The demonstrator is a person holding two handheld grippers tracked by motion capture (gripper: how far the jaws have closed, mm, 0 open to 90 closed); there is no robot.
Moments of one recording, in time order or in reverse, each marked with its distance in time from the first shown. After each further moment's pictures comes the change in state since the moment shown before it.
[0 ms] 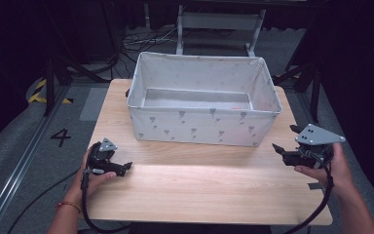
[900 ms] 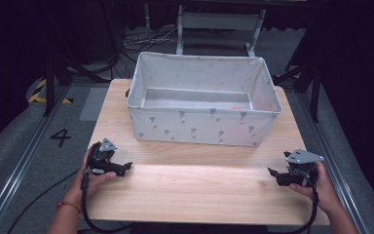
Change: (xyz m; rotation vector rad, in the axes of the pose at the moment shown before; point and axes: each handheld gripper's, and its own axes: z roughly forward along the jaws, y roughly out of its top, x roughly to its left) left arm -0.001 0.000 0.000 0.001 0.001 -0.007; right arm 0.020 -0.107 0.056 0.136 0.103 0.139
